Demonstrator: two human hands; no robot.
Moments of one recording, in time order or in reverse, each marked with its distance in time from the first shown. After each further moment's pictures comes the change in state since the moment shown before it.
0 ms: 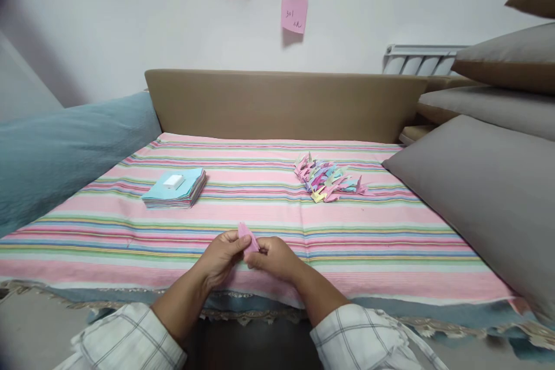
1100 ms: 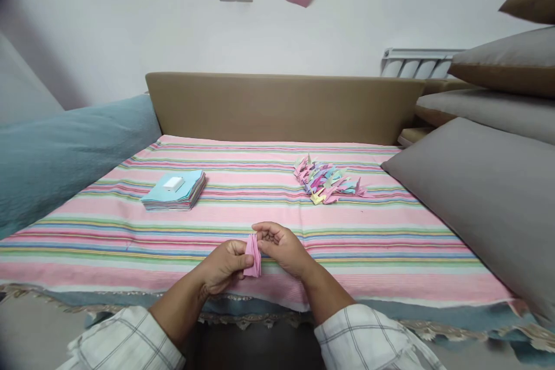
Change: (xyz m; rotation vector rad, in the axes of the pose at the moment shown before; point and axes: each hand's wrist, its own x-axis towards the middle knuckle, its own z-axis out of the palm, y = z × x) left_hand -0.008 0.000 0.002 0.191 -0.170 -0.112; right_hand -0.001 -0.003 -0.015 0.272 0.155 -0.128
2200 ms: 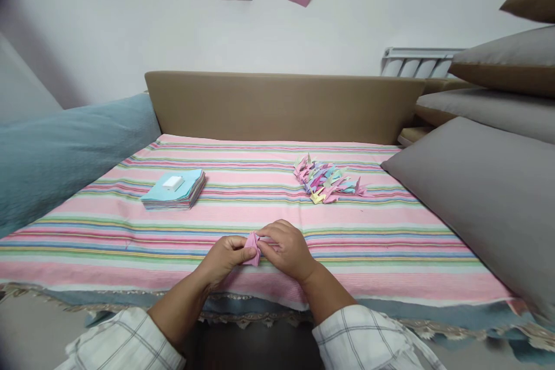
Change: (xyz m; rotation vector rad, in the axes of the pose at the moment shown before) left_hand 0.002 0.006 -0.002 0.202 0.115 0.153; right_hand -0.002 -0.011 -0.006 -0.948 0.108 -0.638
